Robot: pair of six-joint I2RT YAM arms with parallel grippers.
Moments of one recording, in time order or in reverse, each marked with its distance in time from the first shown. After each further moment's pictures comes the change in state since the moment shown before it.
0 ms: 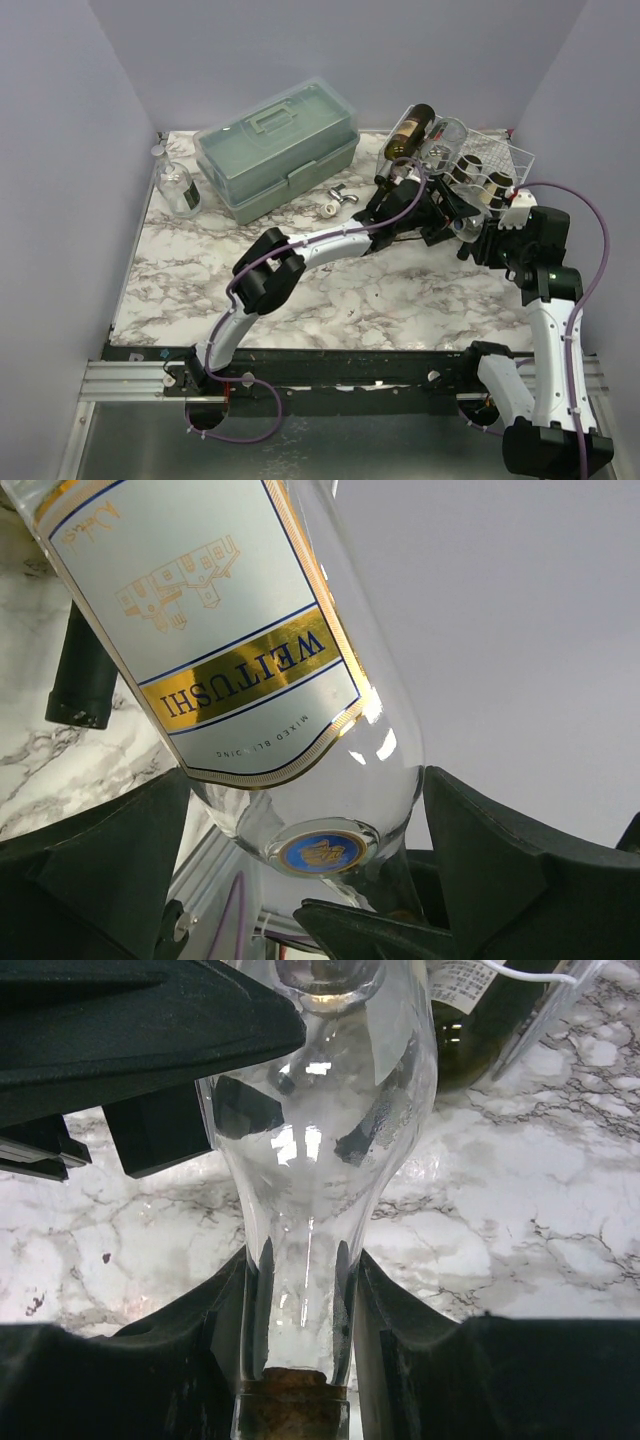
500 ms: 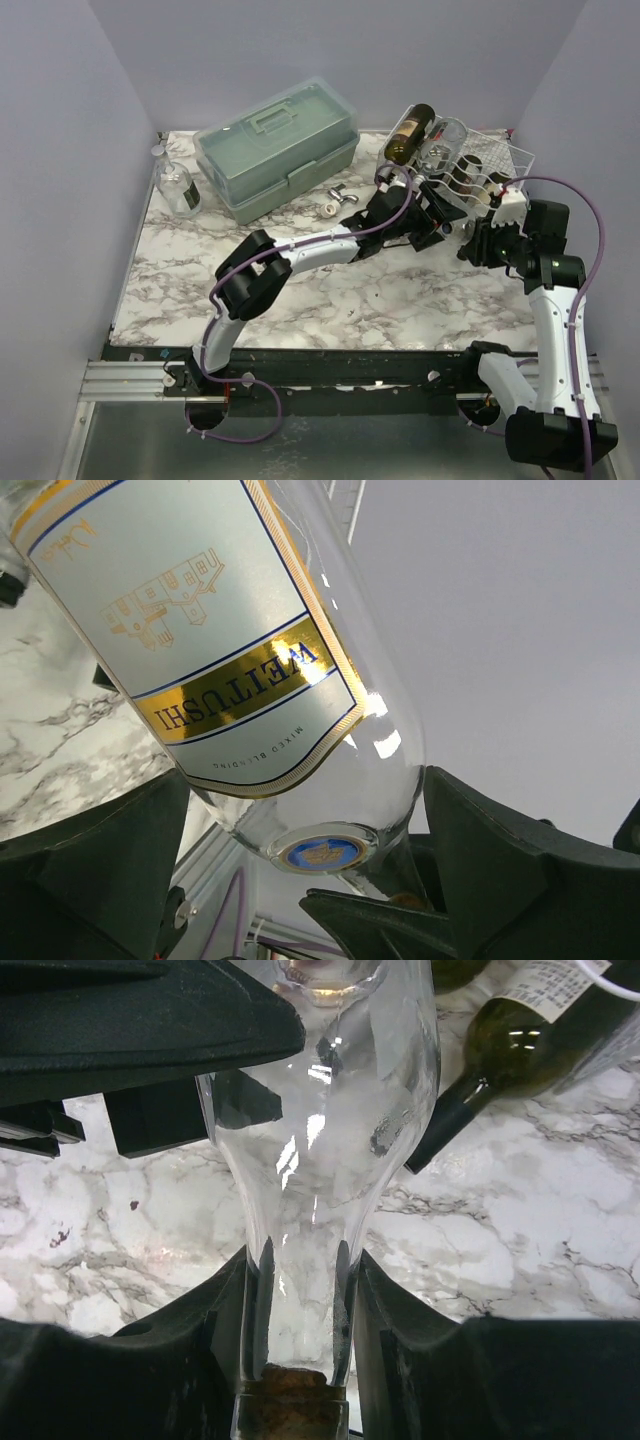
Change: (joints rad) left arm -0.006 -0.138 -0.196 0.038 -0.069 -0.034; right arm 0.000 0.065 0.074 -0.099 -0.135 -0.120
